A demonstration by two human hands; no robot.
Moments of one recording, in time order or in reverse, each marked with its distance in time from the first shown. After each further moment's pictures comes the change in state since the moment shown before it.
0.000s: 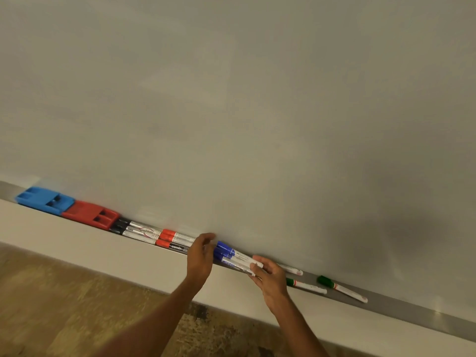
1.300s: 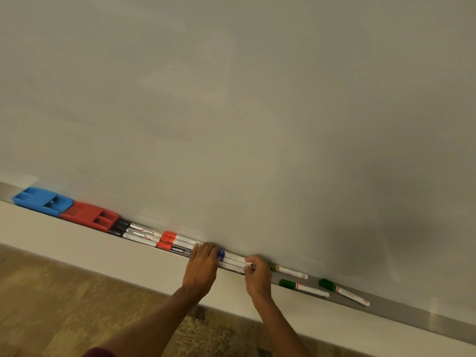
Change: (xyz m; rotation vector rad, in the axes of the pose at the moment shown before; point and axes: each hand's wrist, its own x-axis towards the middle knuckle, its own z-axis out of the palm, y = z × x) left_hand 0.009 -0.033 -0.008 1.045 -0.155 0.579; right_hand 0.017 0.014 0.044 -0.706 0.200 -0.272
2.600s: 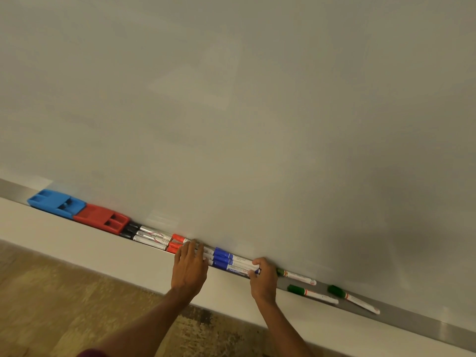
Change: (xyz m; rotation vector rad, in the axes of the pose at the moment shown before) left_hand -0.010 -0.041 -0.018 0.124 0.019 -0.202; right_hand 0.001 0.002 0.009 -0.094 0.031 -0.054
